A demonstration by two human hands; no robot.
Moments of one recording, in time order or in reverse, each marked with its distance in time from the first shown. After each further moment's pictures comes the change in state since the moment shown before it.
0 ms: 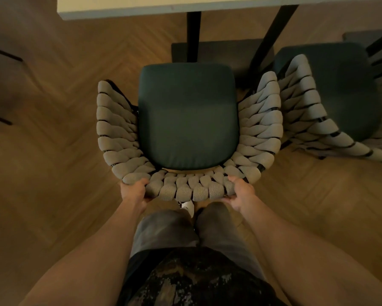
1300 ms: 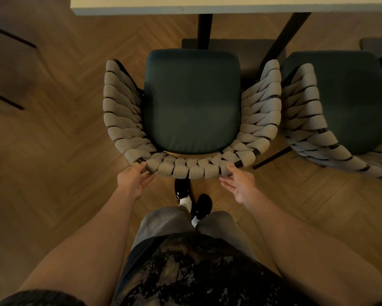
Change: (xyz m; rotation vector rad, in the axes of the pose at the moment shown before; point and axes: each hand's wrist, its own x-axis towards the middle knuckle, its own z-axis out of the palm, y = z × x) left_hand -0.013 0.025 0.009 -0.052 -0.074 -0.030; right_hand -0.033 -0.042 0.000 -0.231 -0.127 -0.161
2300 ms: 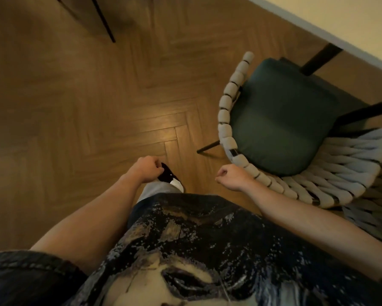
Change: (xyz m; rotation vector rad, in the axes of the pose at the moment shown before) left_hand 0.014 0.042 -0.256 1.237 -0.080 0.279; right_hand -0.082 0.081 0.231 -1.865 -0.433 -0.529
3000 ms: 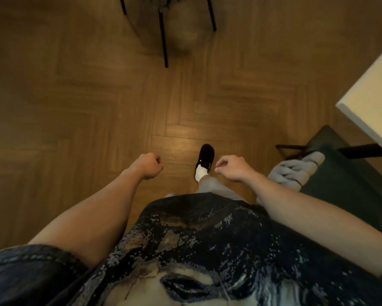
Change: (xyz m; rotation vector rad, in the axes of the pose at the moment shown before) left_hand 0.112 -0.106 -0.251 -0.265 0.073 -0.138; right_hand 0.160 -0.305 -0.138 -0.086 -0.063 -0.189
